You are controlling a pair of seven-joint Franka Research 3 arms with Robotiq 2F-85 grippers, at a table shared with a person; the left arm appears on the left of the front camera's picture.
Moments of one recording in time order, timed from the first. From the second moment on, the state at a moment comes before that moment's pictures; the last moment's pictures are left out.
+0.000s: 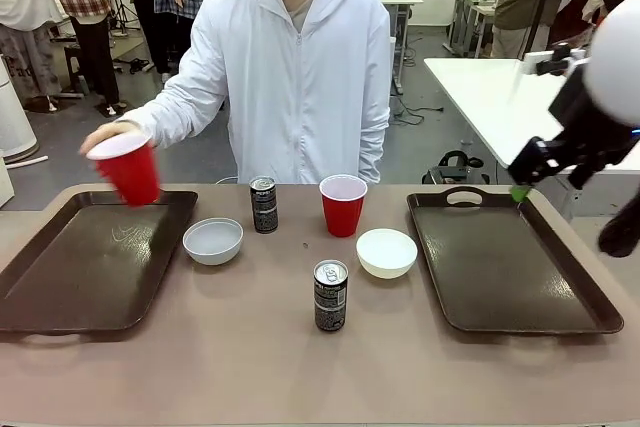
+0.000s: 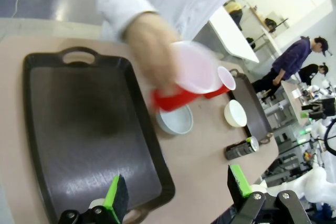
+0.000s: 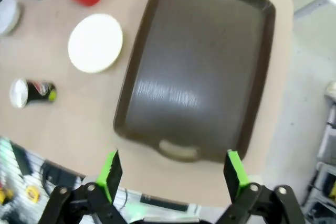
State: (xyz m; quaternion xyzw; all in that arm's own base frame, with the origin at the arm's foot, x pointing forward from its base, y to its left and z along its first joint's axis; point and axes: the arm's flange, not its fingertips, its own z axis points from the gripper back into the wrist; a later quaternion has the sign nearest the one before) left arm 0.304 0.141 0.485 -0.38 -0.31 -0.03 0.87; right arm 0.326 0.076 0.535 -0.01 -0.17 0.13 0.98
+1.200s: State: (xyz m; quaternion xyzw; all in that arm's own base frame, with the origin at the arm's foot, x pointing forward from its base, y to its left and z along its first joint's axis) left arm 0.304 0.142 0.485 -0.38 -0.31 -0.03 0.87; right arm 0.416 0.181 0.452 0.00 -0.11 0.08 0.99
